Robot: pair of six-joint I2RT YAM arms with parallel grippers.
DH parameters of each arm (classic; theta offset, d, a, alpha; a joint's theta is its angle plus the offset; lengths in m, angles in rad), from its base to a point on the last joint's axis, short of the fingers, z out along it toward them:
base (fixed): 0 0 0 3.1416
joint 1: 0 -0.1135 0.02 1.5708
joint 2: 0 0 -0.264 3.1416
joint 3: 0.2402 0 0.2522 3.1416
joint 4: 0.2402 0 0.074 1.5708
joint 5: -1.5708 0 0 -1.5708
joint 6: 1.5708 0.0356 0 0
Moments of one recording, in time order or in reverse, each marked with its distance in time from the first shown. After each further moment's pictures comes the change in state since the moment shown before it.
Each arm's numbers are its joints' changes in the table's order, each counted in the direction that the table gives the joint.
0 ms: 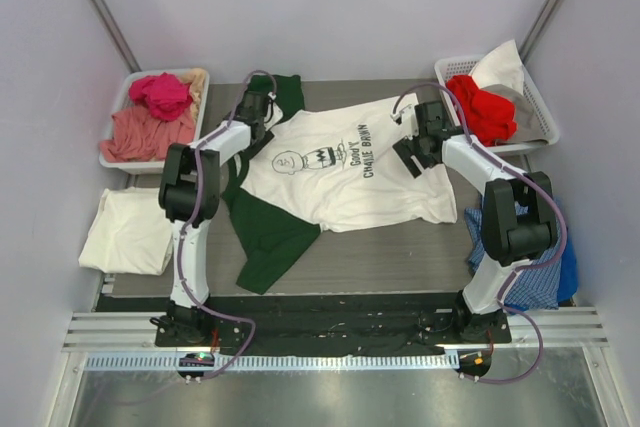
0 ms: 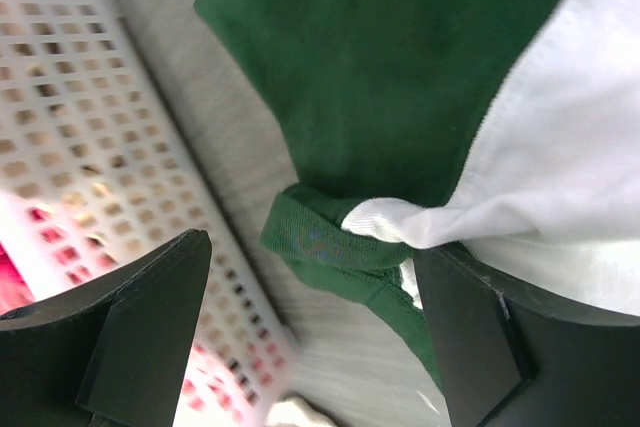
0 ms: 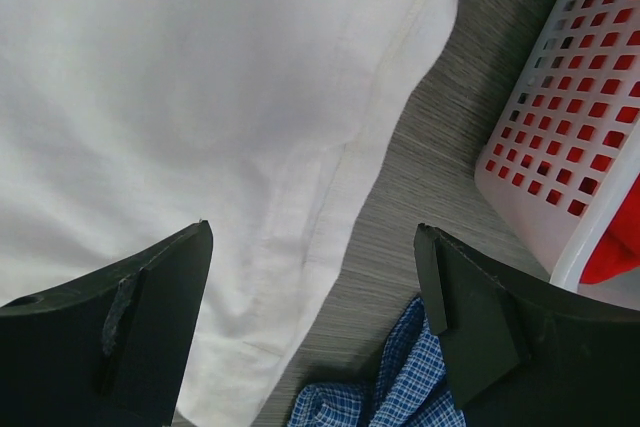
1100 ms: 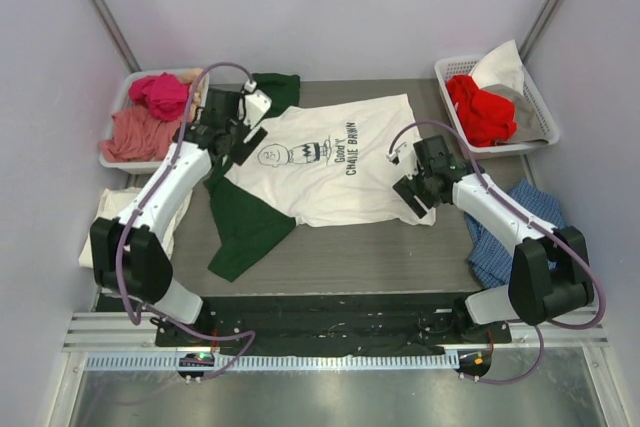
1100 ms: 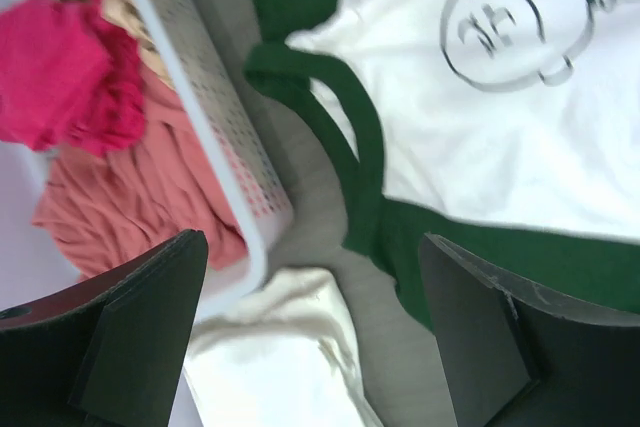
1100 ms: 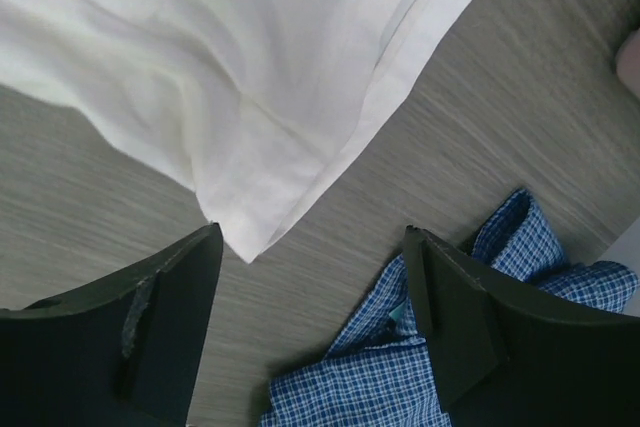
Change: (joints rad) left arm 0.029 -0.616 -0.214 0.201 -0.226 -0.100; right arm -0.111 -0.343 -0.287 0.148 0.050 0.011
